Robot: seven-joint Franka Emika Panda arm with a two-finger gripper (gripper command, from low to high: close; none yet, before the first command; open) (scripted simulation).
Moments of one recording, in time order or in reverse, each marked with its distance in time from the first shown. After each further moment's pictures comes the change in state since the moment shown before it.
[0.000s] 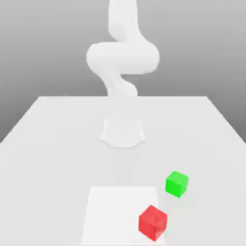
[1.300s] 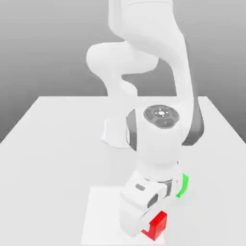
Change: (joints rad) arm 0.159 0.979 -0.014 -0.188 0.021 0.440 -0.649
